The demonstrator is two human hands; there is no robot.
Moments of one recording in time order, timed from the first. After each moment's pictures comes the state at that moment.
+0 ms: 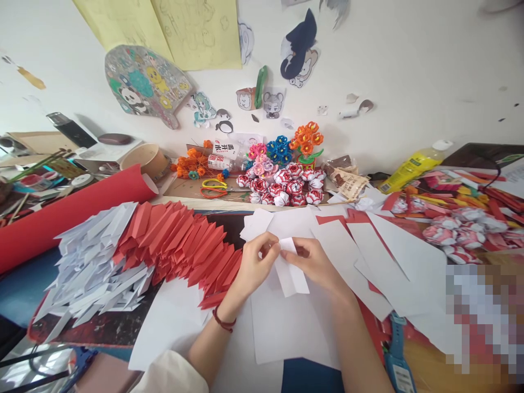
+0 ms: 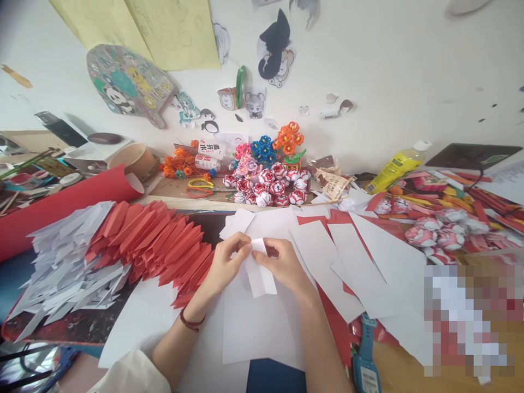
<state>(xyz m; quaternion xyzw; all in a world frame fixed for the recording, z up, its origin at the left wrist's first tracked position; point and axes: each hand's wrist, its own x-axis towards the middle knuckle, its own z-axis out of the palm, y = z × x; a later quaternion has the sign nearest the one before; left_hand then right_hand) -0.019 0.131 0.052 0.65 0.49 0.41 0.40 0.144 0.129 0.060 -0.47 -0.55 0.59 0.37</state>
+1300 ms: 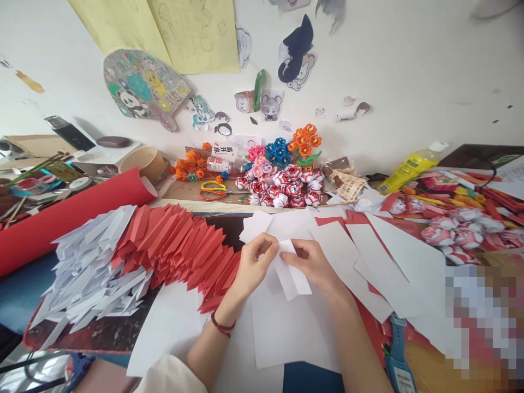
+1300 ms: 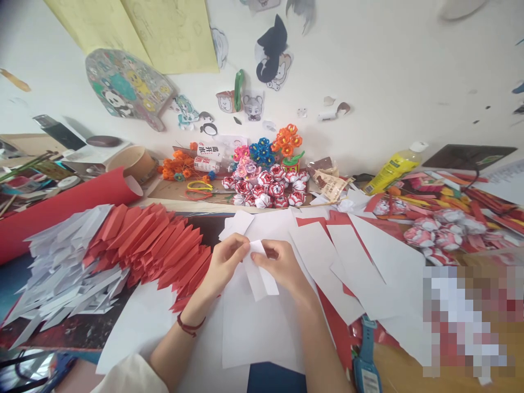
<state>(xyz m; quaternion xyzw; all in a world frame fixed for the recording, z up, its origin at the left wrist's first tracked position) -0.019 0.132 0.054 0.59 0.46 0.44 0.49 0.143 0.130 0.060 -0.46 -0.51 0.61 0.39</state>
